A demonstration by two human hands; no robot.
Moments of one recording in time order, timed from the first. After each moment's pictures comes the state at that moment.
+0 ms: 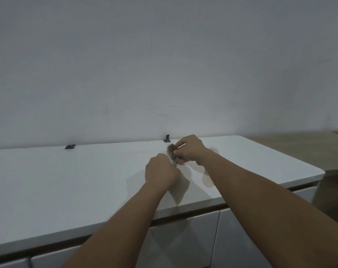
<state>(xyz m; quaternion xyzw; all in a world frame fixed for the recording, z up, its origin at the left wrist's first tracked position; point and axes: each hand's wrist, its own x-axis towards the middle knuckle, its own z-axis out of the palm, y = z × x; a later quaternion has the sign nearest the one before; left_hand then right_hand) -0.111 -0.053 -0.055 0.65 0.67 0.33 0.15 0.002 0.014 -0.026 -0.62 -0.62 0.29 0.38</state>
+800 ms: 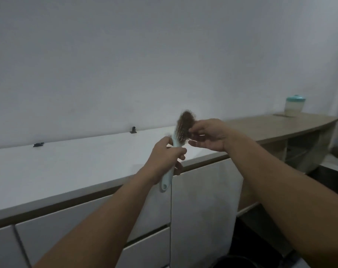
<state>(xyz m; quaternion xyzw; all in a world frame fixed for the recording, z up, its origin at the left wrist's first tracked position) -0.033 -0.178 -0.028 0.65 0.40 0.43 0.49 0.137 -0.157 0.016 -0.50 -0.45 0.50 0.54</state>
